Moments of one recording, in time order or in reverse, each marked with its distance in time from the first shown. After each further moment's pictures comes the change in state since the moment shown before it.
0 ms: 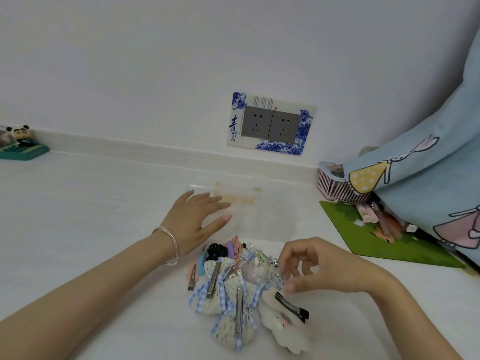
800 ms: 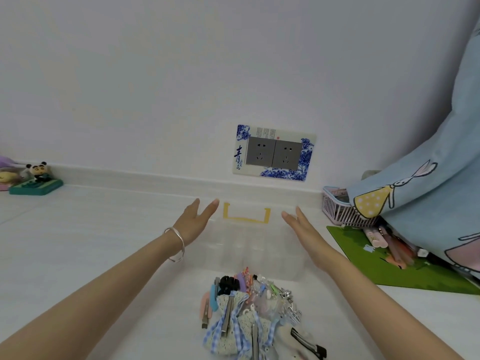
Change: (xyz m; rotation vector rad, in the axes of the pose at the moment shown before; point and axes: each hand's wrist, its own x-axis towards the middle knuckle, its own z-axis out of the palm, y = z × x) left_hand 0.046 -0.029 -0.015 -0.745 0.060 -0.547; right_hand 0.098 0.029 -0.030 0.454 0.607 0.201
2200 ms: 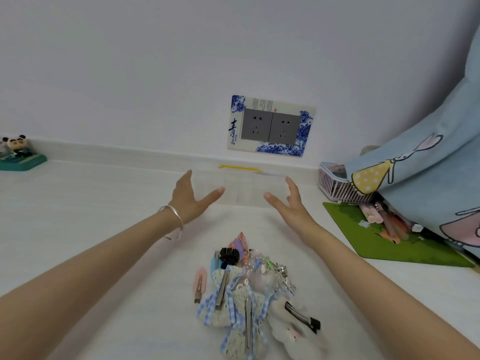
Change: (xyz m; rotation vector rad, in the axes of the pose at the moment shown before) left_hand 0.003 -0.009 0.010 0.169 0.065 0.107; right_hand 0.009 0.014 0.016 -0.129 0.051 -0.100
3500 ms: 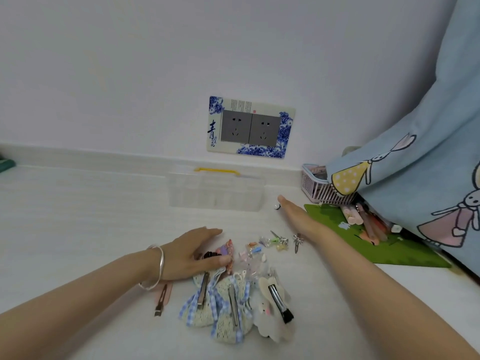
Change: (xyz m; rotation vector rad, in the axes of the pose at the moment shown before) left_hand -0.057 0.015 0.035 0.319 -0.620 0.209; right_hand 0.039 0.047 -0.069 -0.240 -0.121 0.135
